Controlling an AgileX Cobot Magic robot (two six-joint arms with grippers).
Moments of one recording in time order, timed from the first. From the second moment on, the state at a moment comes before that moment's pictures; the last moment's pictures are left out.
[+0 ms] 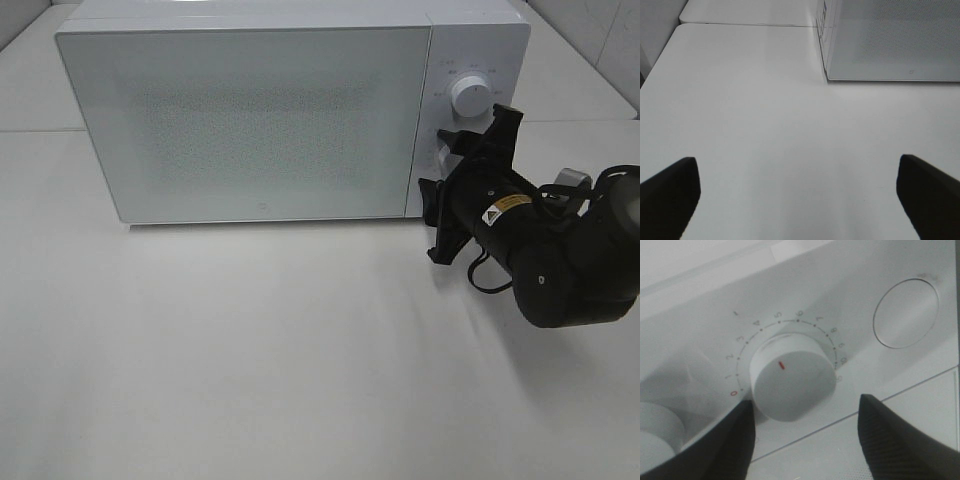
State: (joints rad) left arm -0.03 0.00 -0.50 -0.03 1.04 -0.01; right arm 0.45 2.05 -0.66 0.31 -1.21 1.80
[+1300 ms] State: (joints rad) left arm -0.03 0.00 -0.50 -0.03 1.04 -0.01; right arm 0.45 1.49 -0.26 0.36 -1.19 1.01
